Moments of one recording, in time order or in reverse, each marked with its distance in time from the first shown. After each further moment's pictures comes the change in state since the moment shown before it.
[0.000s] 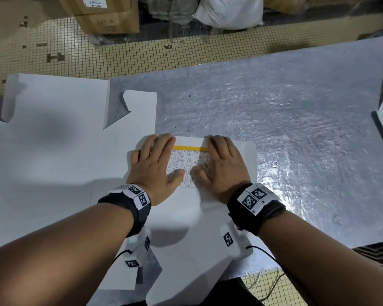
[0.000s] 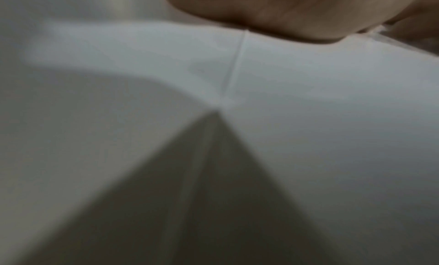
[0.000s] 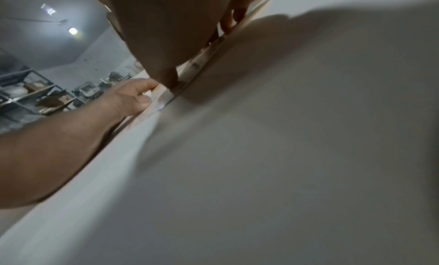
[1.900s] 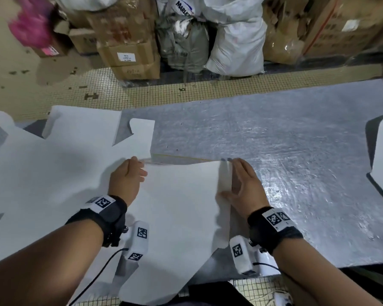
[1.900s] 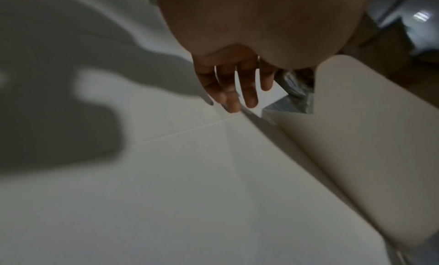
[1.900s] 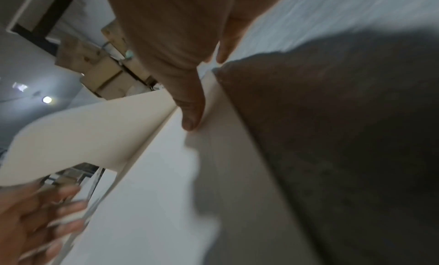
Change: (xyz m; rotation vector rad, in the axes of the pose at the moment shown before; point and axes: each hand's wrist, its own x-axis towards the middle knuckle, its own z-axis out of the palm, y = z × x) left_hand -0.023 0.022 -0.047 -1.116 0.335 -0.715; right_hand -0.050 0.100 -0.033 0.537 0.037 0.195
